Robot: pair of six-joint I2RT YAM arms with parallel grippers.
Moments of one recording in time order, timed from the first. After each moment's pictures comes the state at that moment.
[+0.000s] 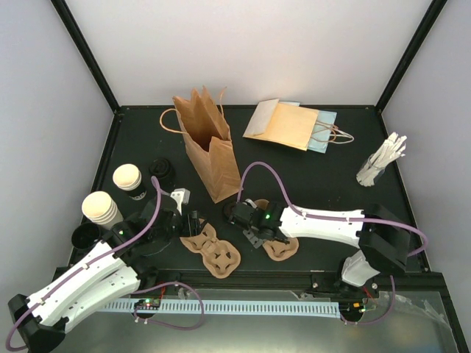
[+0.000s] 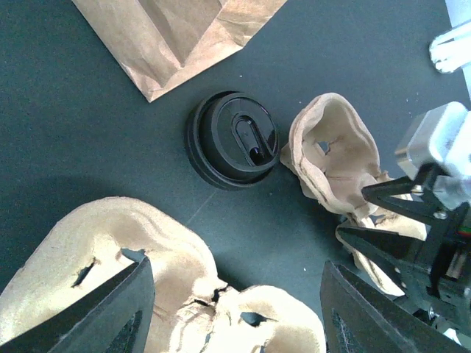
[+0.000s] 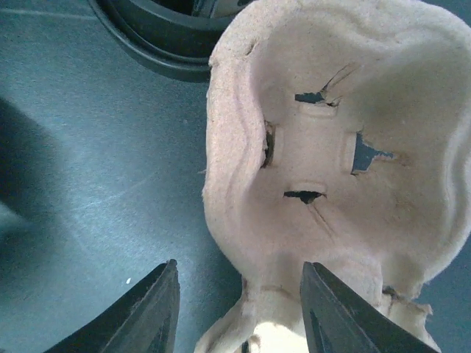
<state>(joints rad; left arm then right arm) -0.73 0.62 0.56 -0.68 0.07 -0.76 1.18 1.54 1.00 -0.81 0.27 0.46</state>
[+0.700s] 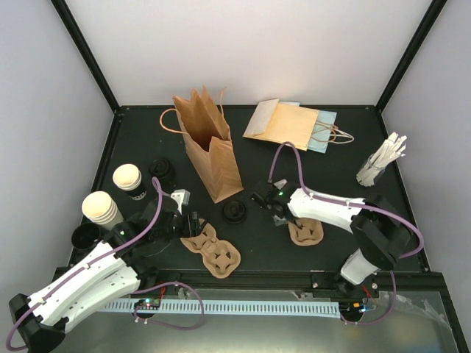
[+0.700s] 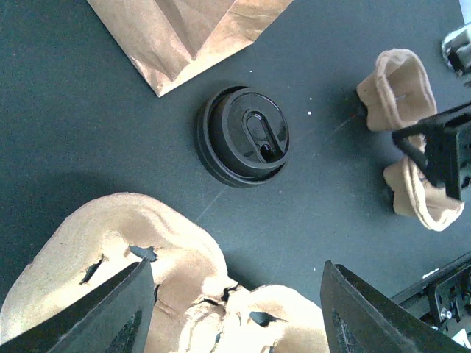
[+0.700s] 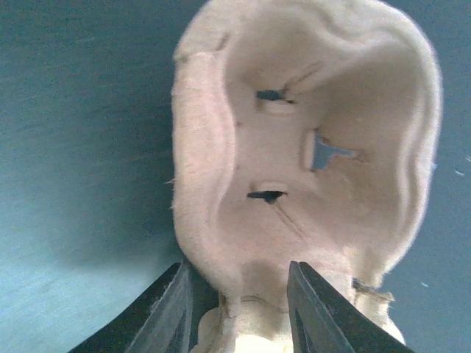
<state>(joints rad) -0.73 0.62 0.54 -0.68 0.06 -0.76 0.92 1.59 0.95 -0.88 0.47 0.54</state>
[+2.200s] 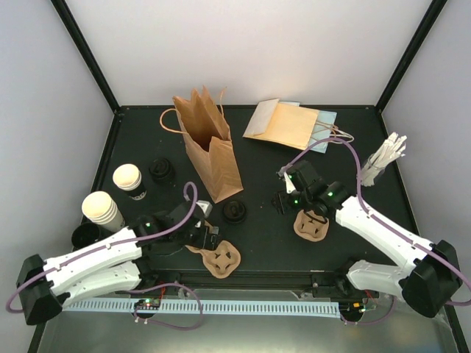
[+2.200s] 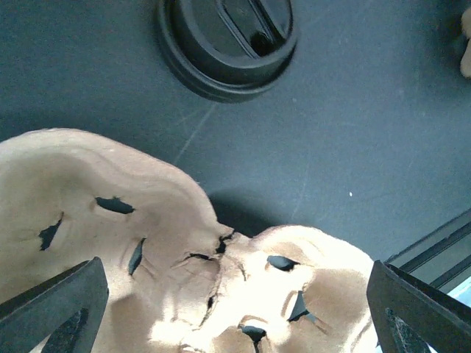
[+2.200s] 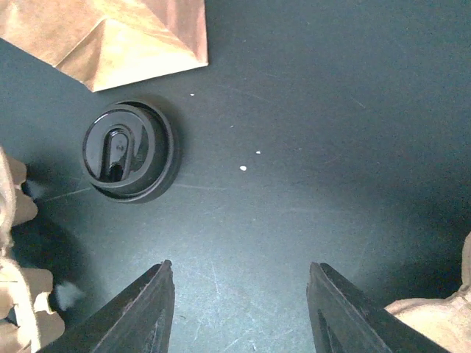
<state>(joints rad) -0.93 0.83 0.56 -0.68 0.04 -0.73 0.69 1.16 0.88 -0.69 -0.06 0.34</state>
